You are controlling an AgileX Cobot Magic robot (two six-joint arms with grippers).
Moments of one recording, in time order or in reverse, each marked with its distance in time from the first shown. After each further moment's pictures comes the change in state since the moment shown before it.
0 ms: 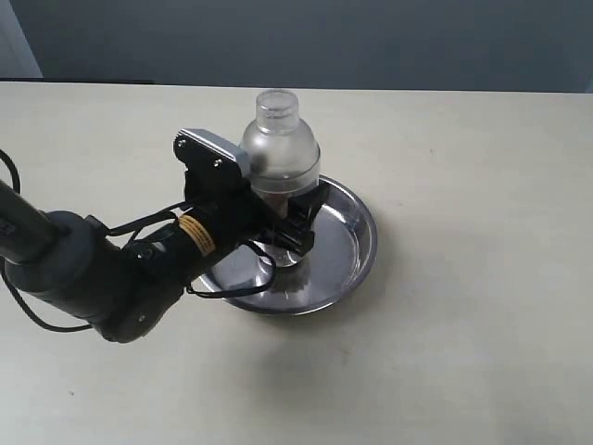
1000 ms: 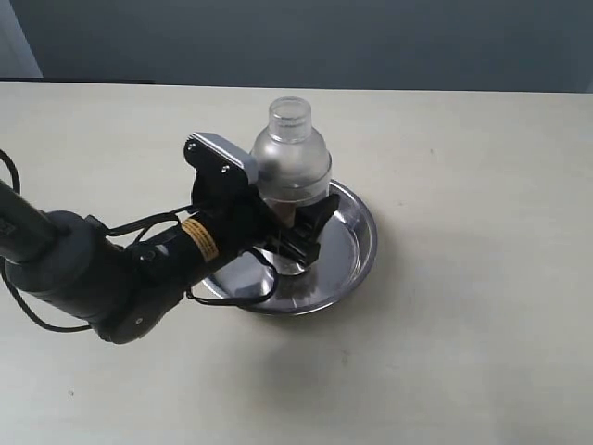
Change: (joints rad) left arm 0.000 0.000 0.000 0.076 0.011 -0.019; right arm 0.000 0.000 0.000 0.000 0.000 0.000
